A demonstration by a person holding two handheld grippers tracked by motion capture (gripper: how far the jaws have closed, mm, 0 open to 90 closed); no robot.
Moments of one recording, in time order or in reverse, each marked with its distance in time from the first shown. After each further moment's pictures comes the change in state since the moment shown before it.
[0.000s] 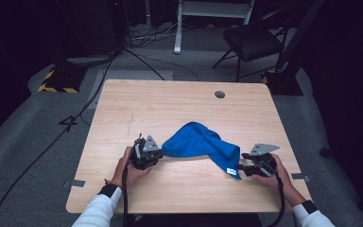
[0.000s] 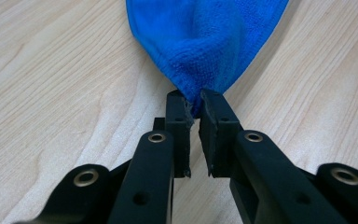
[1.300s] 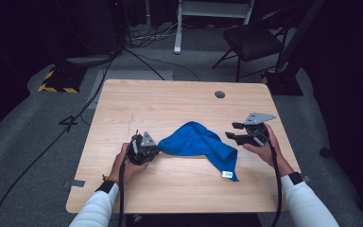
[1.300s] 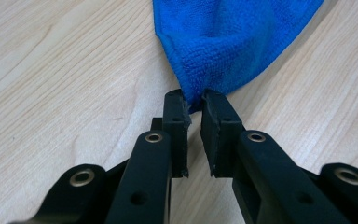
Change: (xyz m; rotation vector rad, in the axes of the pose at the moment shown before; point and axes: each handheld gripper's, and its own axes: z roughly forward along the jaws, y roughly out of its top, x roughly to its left) left arm 0.020 -0.003 0.006 0.030 0.039 -0.019; right arm -0.036 0.094 0.002 -0.189 0.009 -0.034
